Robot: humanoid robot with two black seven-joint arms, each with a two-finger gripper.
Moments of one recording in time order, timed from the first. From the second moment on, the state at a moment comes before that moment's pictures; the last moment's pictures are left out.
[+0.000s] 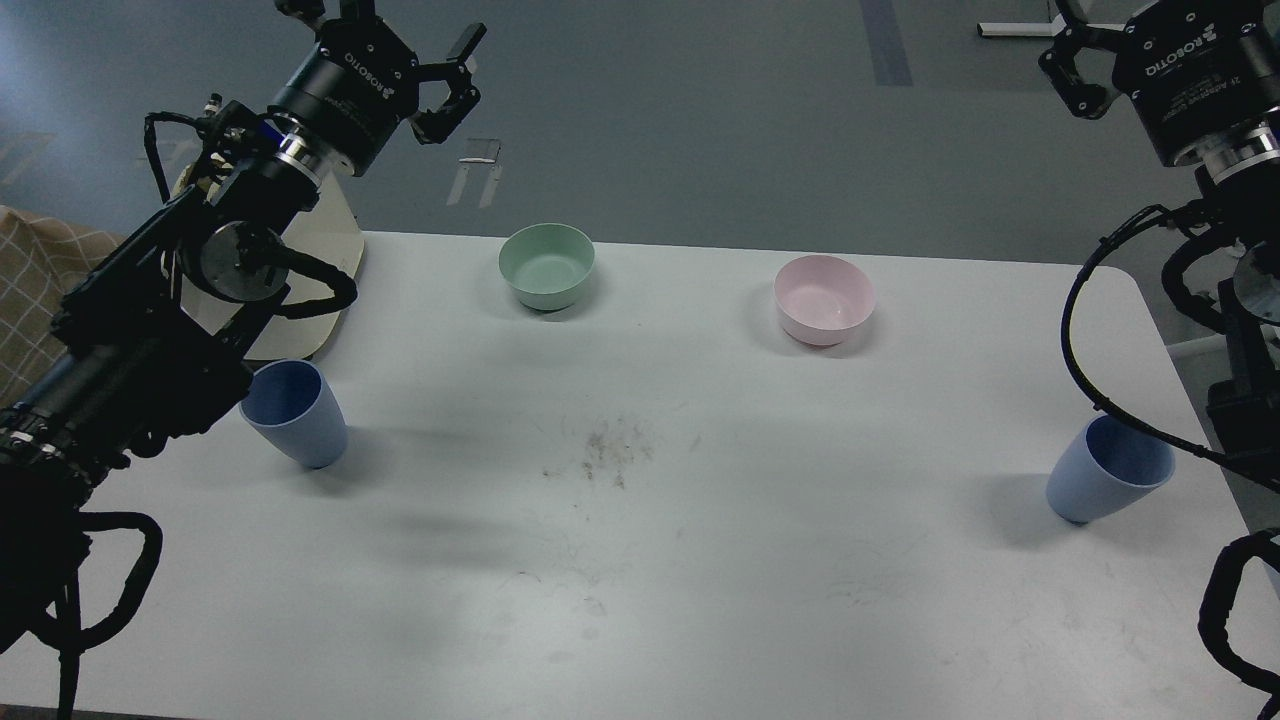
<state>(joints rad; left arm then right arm) -0.84 0.37 -0.92 -0.83 0.14 -0.49 -0.25 0.75 -0.25 1.52 0.91 -0.48 0.49 -0.02</state>
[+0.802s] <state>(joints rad) -0.84 0.43 -0.94 -0.83 0.14 -0.49 -0.26 0.75 -0.25 1.52 0.92 -0.48 0.49 -0.02</state>
